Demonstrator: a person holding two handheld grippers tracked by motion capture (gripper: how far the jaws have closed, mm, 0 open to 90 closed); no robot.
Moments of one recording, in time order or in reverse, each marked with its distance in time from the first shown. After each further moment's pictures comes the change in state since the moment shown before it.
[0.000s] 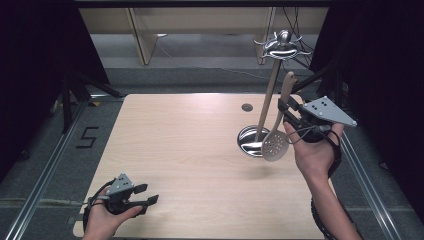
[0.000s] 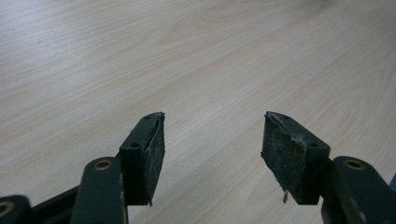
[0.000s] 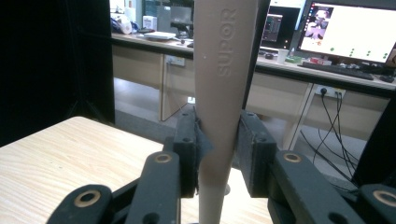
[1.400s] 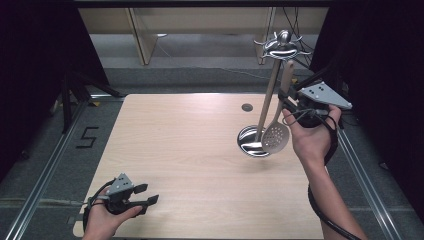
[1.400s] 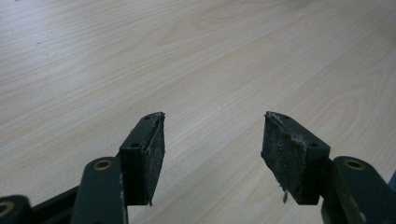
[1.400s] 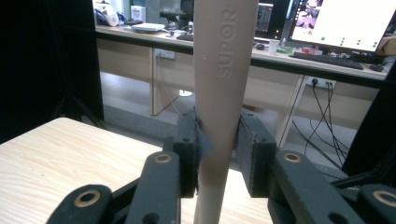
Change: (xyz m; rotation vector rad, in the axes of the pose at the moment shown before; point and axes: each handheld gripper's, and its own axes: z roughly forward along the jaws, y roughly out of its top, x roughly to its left) left arm 0.000 0.000 0.000 -0.004 -0.003 -0.001; right arm -0.010 0.016 0.023 0.042 -0.048 0.011
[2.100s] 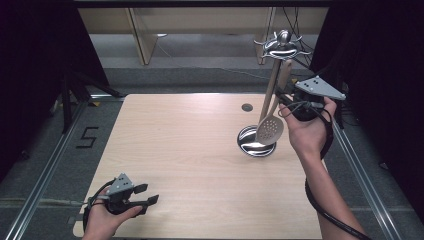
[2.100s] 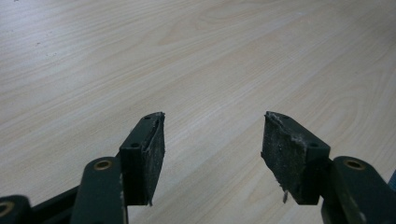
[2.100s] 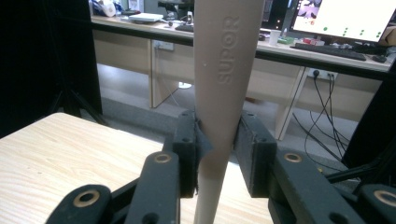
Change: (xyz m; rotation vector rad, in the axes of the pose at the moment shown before) left arm 0.000 0.000 0.000 0.005 -0.001 0.008; right arm 0.000 0.007 0.015 0.041 0.000 -0.002
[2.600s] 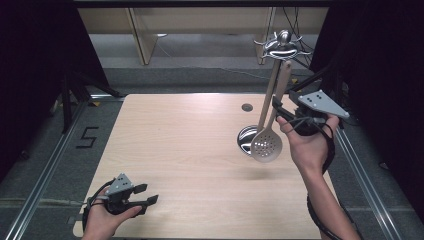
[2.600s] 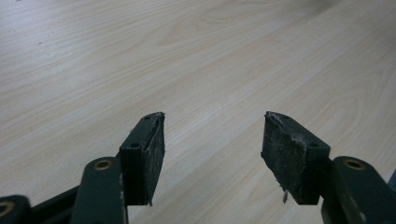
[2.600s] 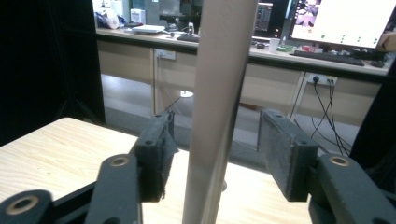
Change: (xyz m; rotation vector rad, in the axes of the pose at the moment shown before) left arm 0.000 0.000 -0.001 -0.002 0.002 -0.002; right arm 0.008 -0.024 -0.022 -0.055 0.001 0.032
